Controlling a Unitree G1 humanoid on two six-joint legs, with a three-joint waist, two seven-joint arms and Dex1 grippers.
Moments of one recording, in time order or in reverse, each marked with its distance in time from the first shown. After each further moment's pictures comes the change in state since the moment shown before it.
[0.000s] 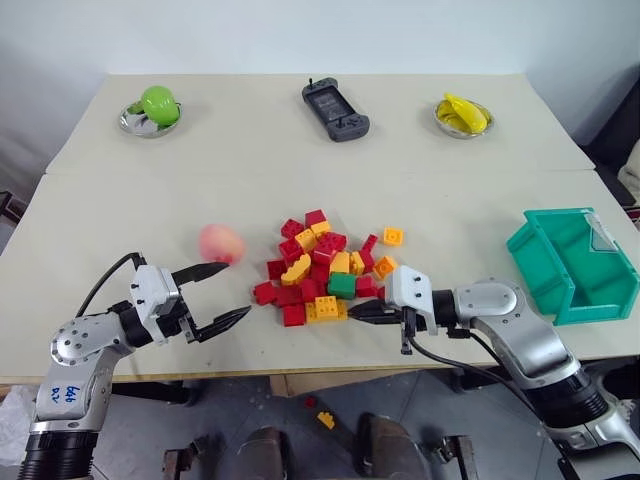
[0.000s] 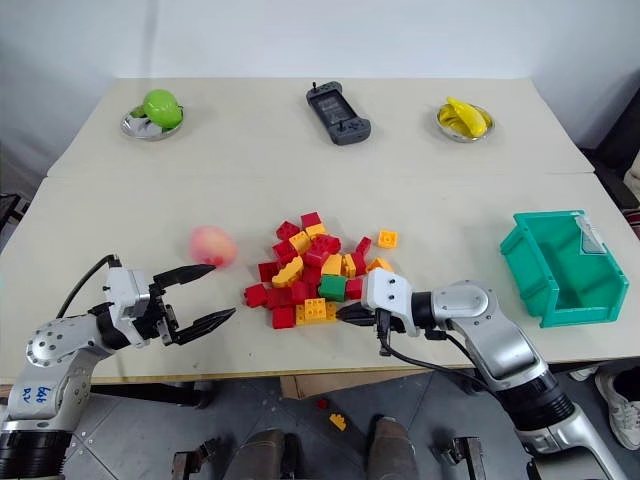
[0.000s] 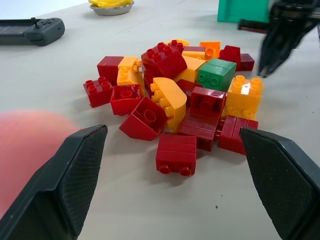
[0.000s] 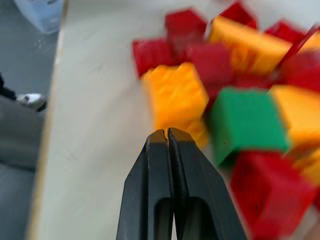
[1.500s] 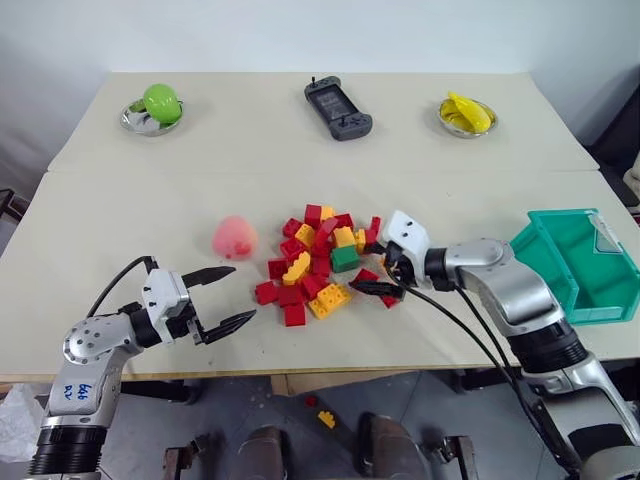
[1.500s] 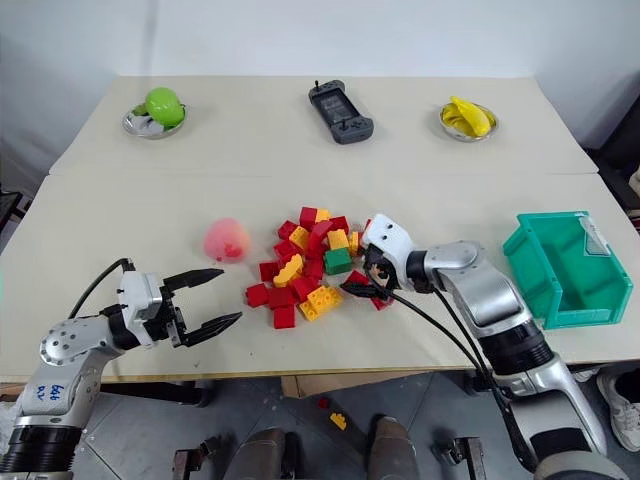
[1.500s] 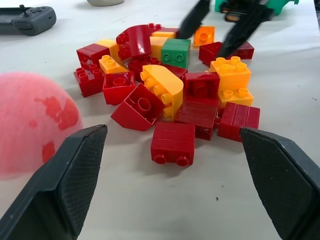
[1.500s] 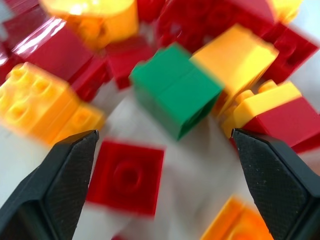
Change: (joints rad) left arm -0.024 -0.015 -0.046 0.050 0.034 -0.043 -0.007; right arm -0.312 0.098 0.015 0.258 -0.049 0.304 -0.186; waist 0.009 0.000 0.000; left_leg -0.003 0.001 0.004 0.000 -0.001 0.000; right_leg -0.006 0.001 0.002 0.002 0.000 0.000
